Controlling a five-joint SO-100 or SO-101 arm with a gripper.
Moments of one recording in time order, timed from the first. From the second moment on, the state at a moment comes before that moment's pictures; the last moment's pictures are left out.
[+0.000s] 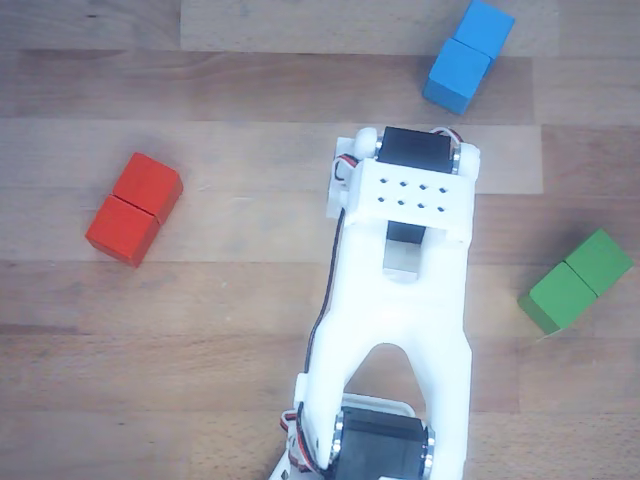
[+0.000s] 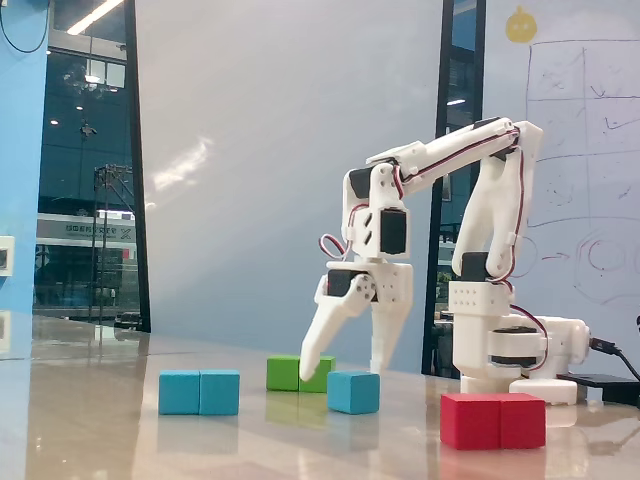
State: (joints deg) arm 6.0 106.9 132.5 65.6 -8.9
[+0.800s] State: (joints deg) arm 5.7 104.3 133.7 61.9 -8.9
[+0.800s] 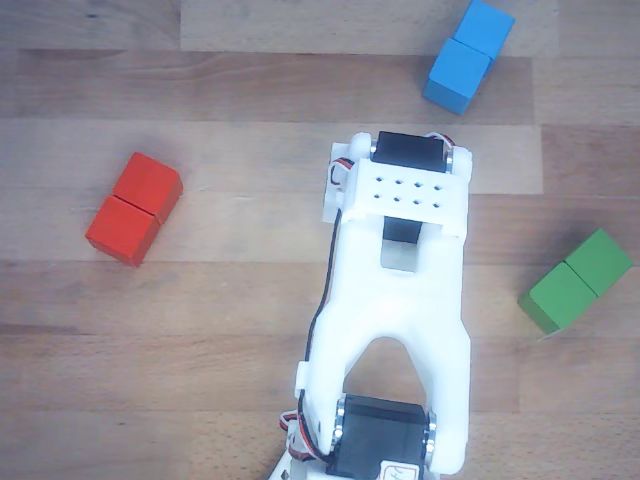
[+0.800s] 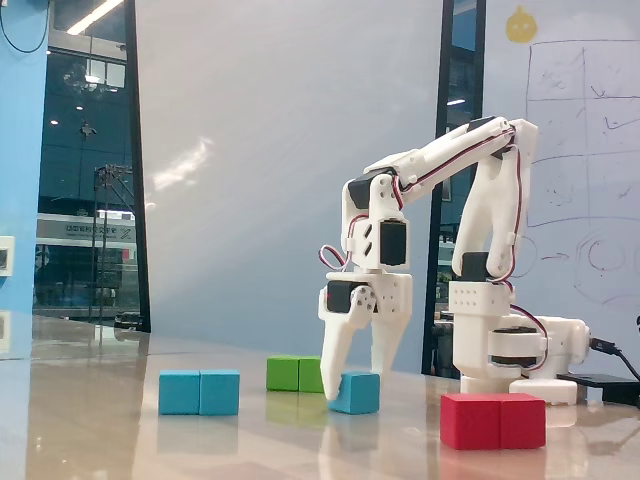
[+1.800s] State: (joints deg) arm 5.7 104.3 133.6 61.9 -8.9
